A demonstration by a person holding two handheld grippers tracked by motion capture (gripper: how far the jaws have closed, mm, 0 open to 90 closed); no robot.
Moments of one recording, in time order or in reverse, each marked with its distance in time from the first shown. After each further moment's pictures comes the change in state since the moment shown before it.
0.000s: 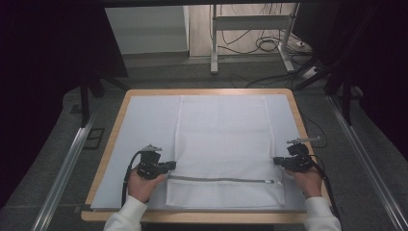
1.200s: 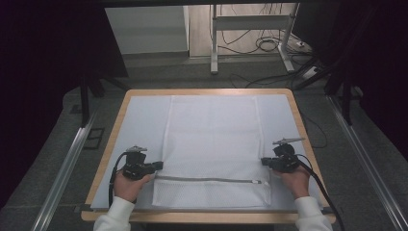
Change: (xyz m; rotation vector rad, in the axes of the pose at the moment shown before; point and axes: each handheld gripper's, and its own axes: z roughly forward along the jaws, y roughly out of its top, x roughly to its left) left arm 0.031 -0.011 -0.024 -0.015 0.034 -0.044; right arm 0.033 0.006 0.020 0.003 0.030 -0.071
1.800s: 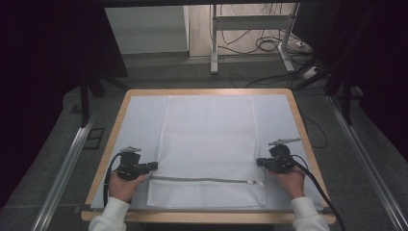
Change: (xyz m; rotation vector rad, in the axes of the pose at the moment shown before) left arm 0.013 -0.004 -0.006 -0.001 0.008 -0.019; right arm 0.009 0.001 0.008 -0.010 0.030 -0.006
